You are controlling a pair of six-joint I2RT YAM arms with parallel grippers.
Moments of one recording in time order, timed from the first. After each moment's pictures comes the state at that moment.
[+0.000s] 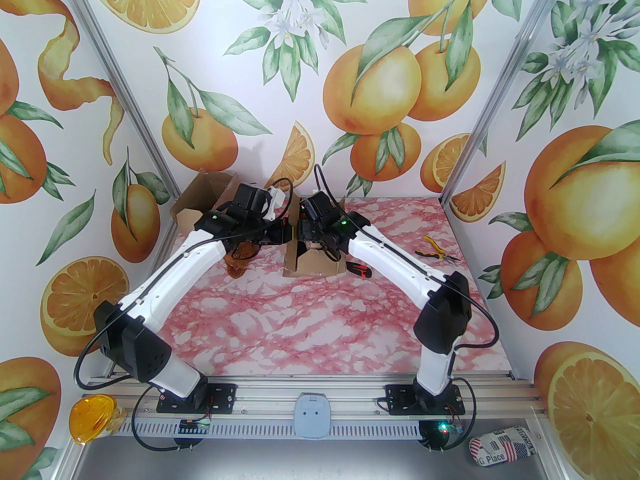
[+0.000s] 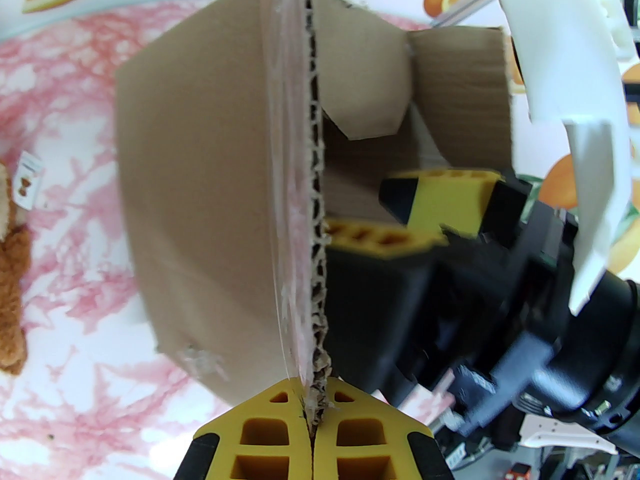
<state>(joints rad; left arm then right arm) -0.48 1.61 1.60 -0.80 0.32 -0.44 0.70 1.90 1.80 -0.76 0.28 0.54</state>
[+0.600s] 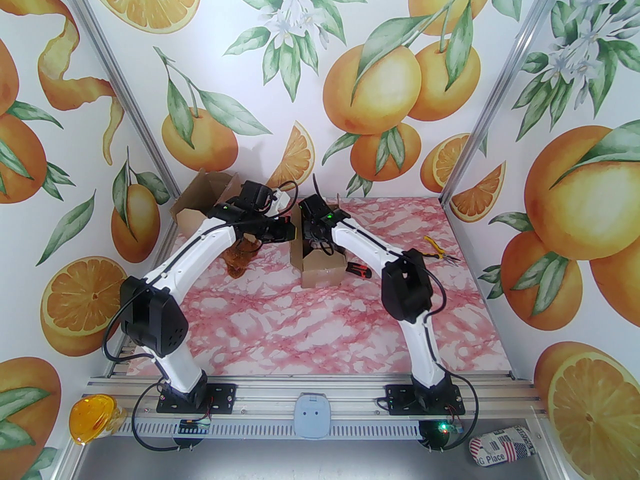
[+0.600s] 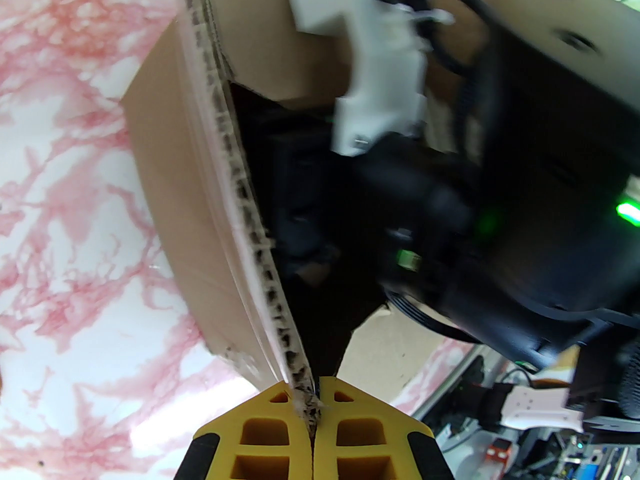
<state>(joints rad) -0.40 1.77 1.66 -0.81 0.50 -0.38 0.60 2.26 2.00 -0.73 0.23 0.51</state>
